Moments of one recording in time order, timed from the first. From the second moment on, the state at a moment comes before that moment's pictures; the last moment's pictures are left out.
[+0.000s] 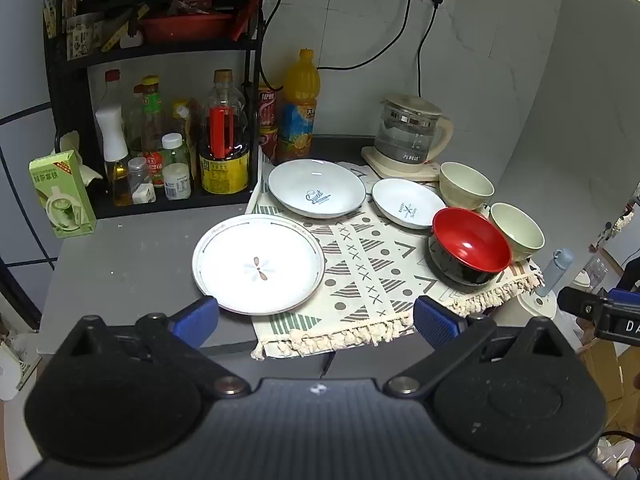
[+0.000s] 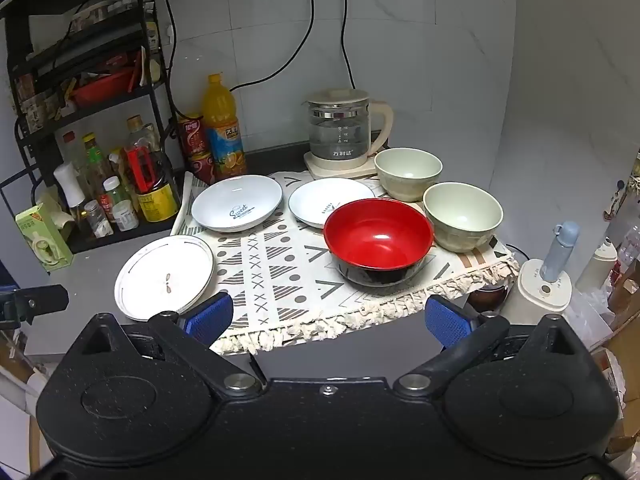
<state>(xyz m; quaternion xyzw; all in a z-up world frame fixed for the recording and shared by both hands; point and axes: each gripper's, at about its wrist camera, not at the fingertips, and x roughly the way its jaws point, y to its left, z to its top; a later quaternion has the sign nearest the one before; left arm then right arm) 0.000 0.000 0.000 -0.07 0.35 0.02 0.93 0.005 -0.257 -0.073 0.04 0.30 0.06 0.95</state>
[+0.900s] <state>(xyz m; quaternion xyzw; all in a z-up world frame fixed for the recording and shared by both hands) 0.001 -0.008 -0.006 -0.08 0.36 0.02 0.93 0.007 -0.267 -0.077 0.05 0.33 0.07 0.94</state>
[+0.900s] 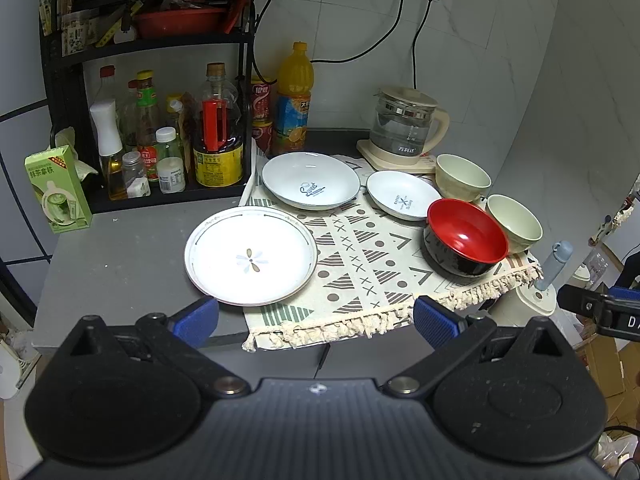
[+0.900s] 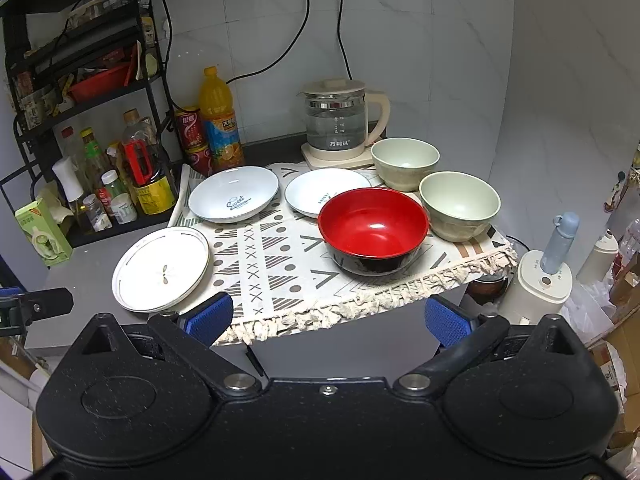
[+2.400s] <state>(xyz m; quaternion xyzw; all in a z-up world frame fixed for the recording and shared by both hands) -0.011 -0.015 -0.011 -0.08 0.37 0.03 0.93 -0.005 -0.275 -0.079 0.04 0.32 0.08 0.94</state>
